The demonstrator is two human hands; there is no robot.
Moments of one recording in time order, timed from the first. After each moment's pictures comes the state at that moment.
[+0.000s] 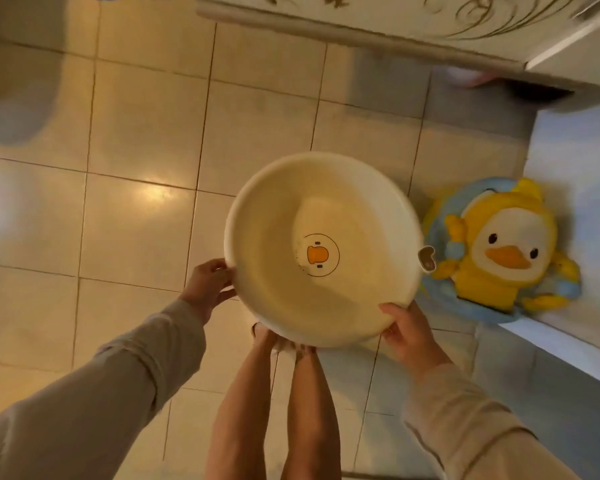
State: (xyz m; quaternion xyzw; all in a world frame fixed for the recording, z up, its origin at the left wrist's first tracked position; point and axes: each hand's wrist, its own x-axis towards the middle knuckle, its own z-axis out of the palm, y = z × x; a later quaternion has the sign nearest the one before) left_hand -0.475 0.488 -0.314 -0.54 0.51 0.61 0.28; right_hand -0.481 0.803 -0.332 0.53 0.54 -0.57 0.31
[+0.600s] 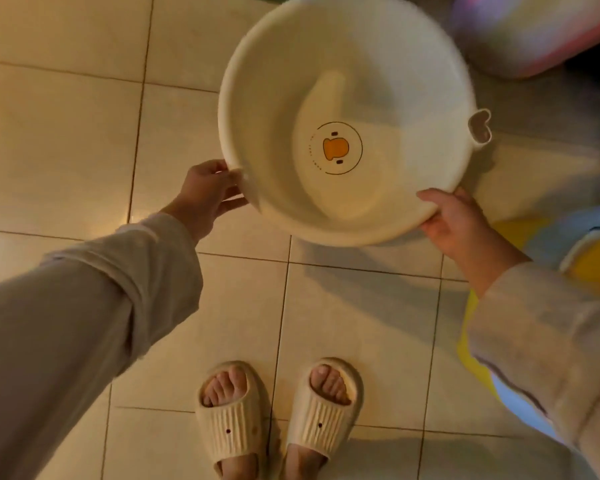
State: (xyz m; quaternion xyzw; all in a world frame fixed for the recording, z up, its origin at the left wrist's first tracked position) left_hand -0.698 0.487 -0.529 -0.41 0.60 0.66 0.18; right_hand -0.740 0.800 -0.548 0.40 0.57 -0.69 0.20
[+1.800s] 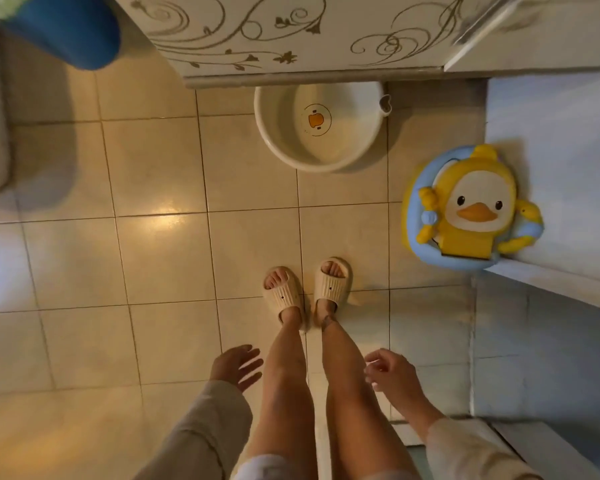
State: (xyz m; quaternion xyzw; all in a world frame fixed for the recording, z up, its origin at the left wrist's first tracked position) left_hand -0.384 0.494 -0.209 -0.68 0.36 0.52 0.36; right_hand -0.372 0.769 -0.199 0.35 0.72 -0.35 0.49
